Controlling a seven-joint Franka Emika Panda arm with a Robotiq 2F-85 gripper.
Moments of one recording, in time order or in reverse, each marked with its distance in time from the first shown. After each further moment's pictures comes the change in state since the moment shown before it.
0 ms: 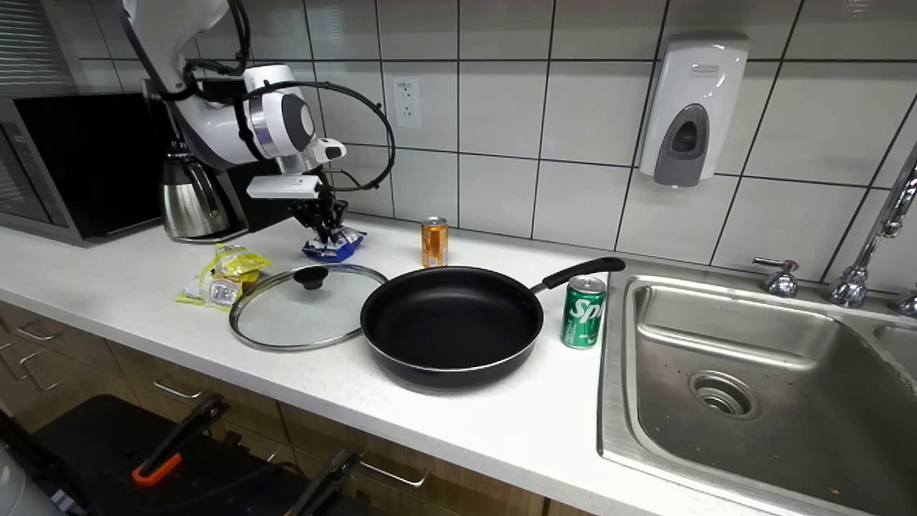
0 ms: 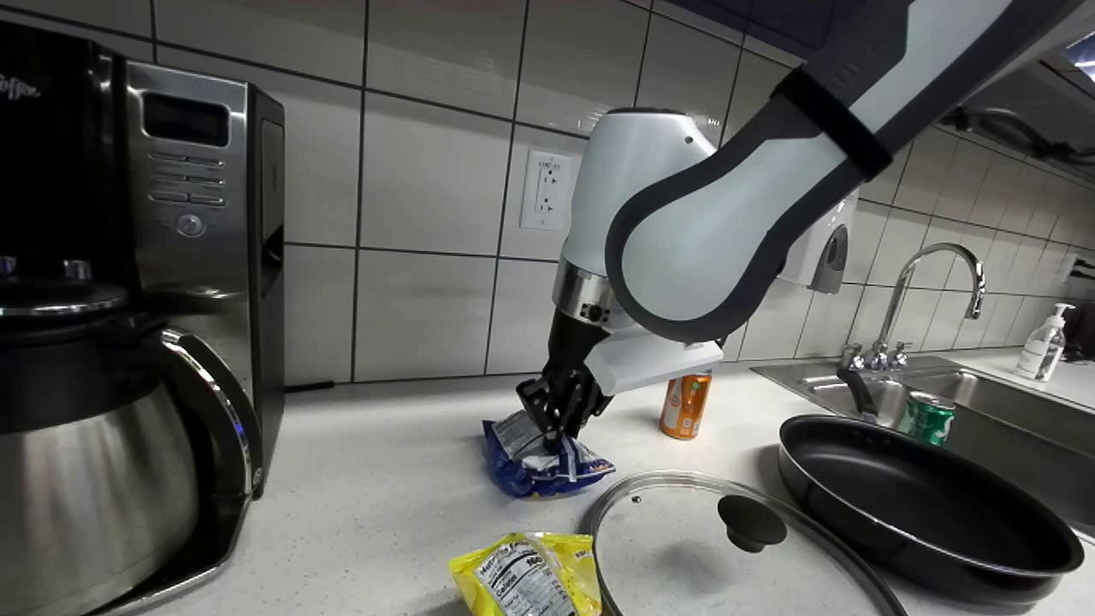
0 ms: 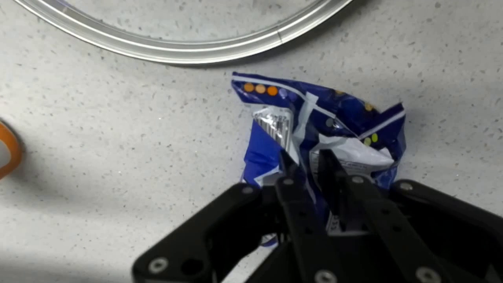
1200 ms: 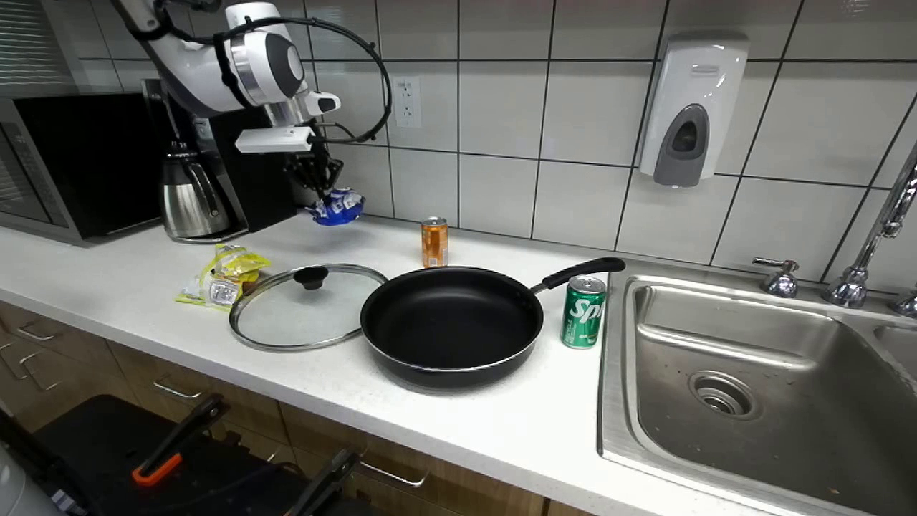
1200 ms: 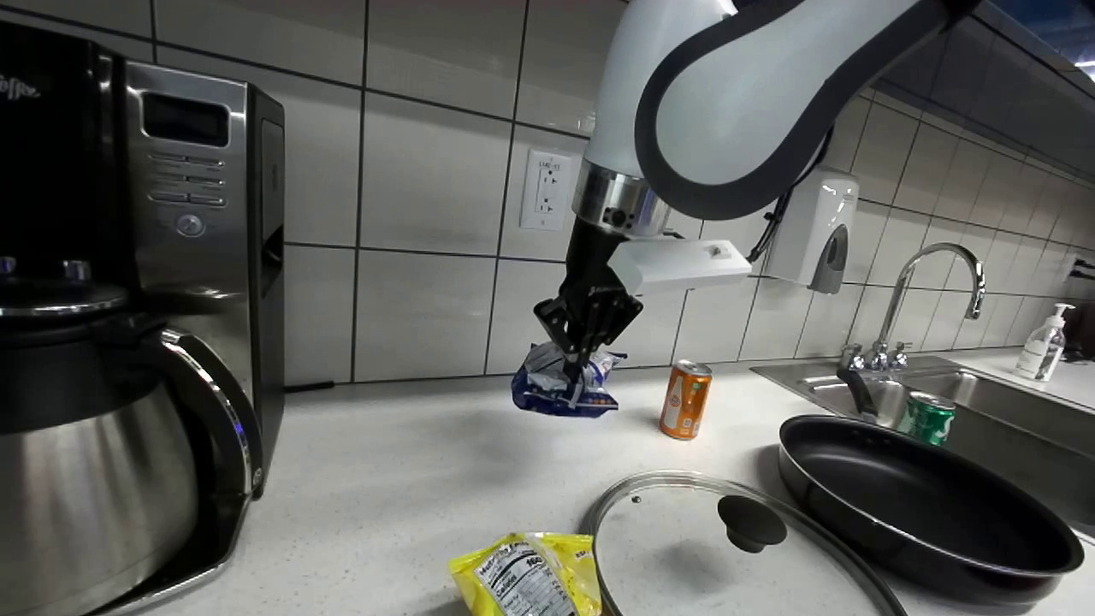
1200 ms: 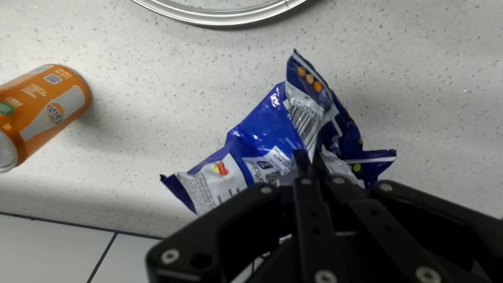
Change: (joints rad) arm -0.001 -0.177 0.001 -0.043 0.004 -0.097 -0.015
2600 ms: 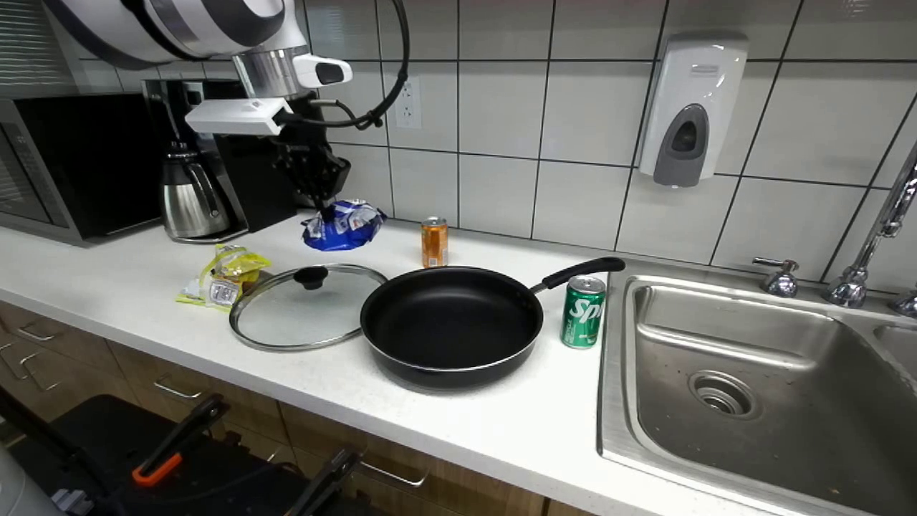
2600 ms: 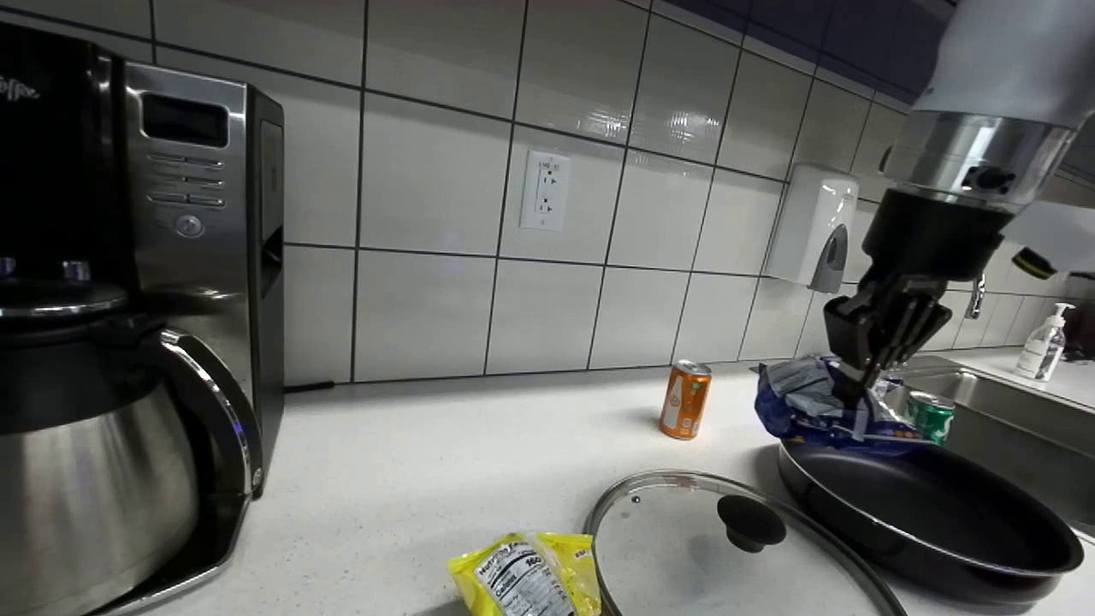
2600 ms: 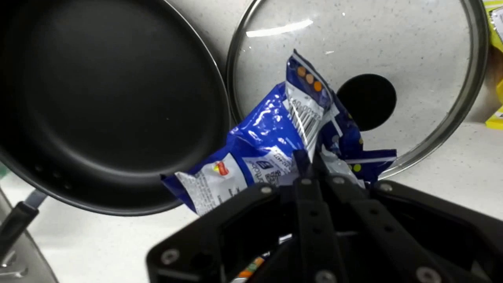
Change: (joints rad) arm -0.225 -0.666 0.023 -0.717 0.075 -0.006 -0.033
